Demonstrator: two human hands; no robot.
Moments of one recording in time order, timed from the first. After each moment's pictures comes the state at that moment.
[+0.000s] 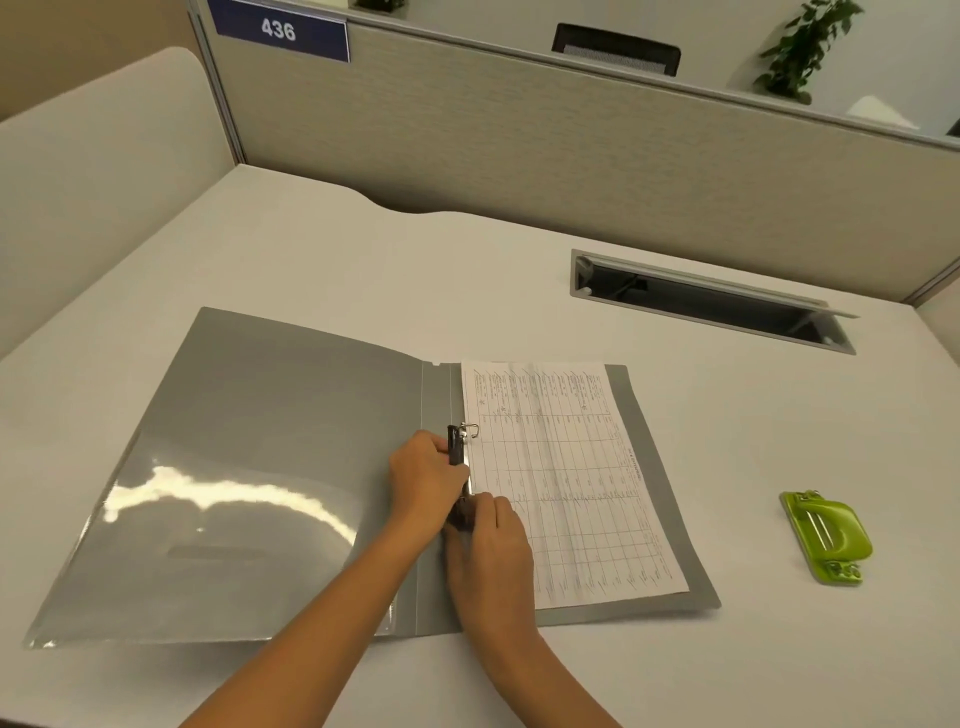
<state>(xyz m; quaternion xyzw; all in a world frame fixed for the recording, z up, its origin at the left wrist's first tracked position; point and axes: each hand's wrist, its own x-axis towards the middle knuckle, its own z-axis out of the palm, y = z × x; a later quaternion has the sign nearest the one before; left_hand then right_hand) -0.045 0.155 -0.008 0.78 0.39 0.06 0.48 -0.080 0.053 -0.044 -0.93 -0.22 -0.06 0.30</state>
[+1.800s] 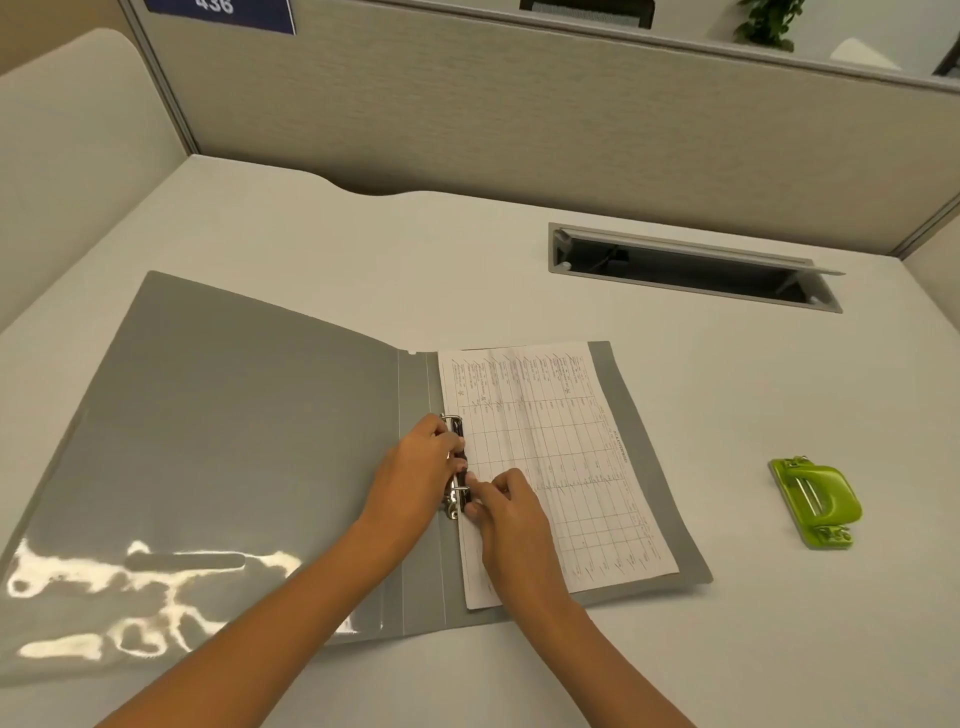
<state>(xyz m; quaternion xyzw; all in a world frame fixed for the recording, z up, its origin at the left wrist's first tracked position) -0.043 0.161 -0.024 0.93 0.15 0.05 0.34 -0.045 0.019 -0.040 -0.91 -0.25 0.05 0.33</state>
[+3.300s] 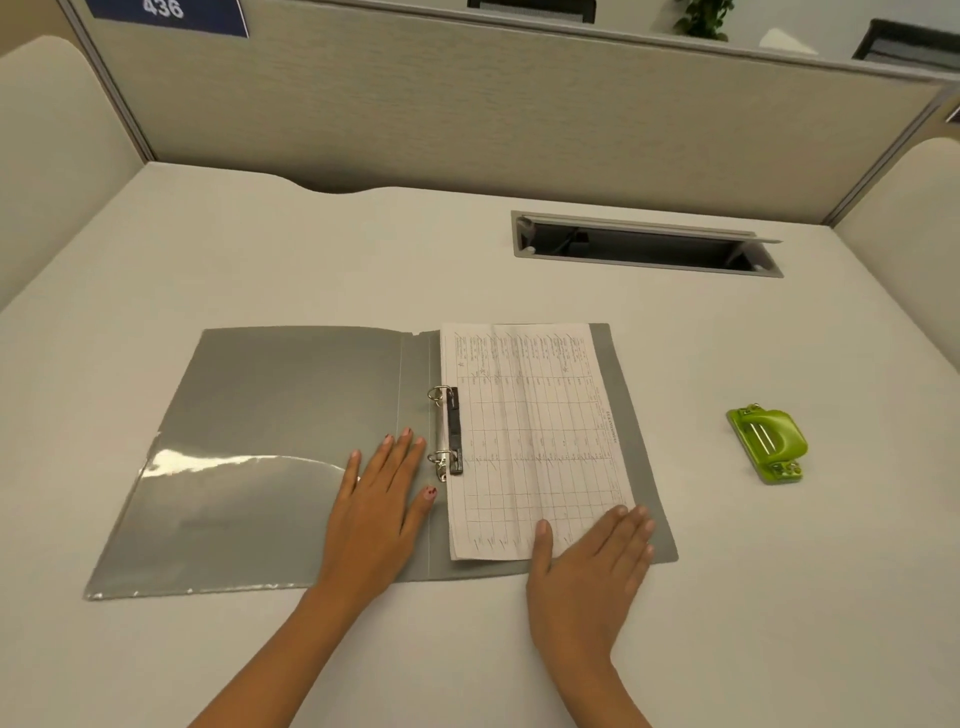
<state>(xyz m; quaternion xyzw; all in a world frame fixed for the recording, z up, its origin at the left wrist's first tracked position) -0.119 0.165 -0.062 0.98 0.09 0.05 0.18 -0.108 -0.044 -0.065 -0.99 0.11 -0.06 0.10</state>
